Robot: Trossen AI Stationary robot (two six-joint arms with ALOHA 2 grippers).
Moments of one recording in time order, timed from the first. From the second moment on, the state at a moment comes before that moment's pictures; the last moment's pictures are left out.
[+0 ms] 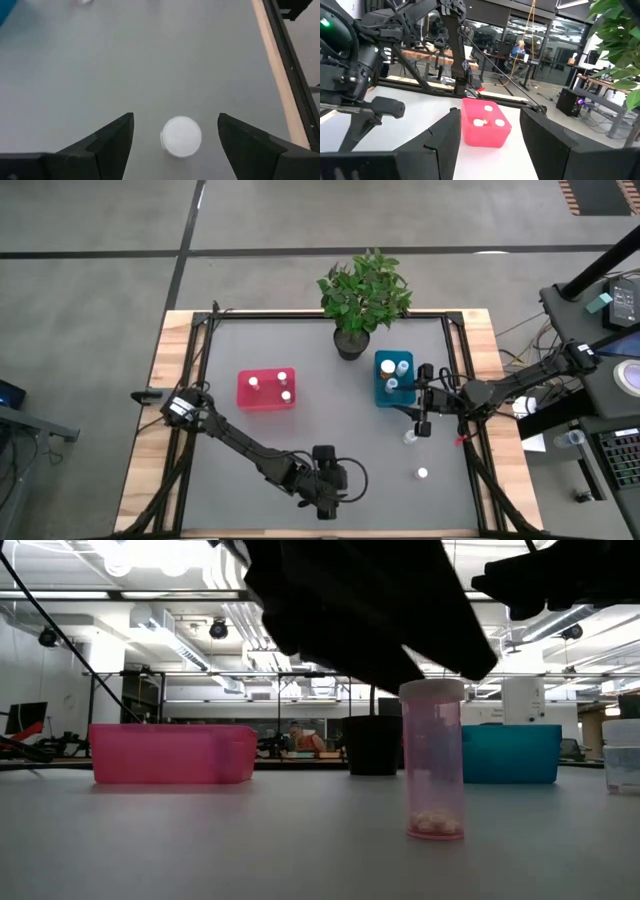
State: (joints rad) left arm -0.53 2.09 1.54 -0.25 -0.37 -0.43; right arm 0.33 0.70 0.15 0.64 0.39 -0.25
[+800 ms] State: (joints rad) left arm -0.53 2.11 1.53 -0.23 -0.38 -0.47; right arm 0.33 0.70 0.15 0.64 0.39 -0.25
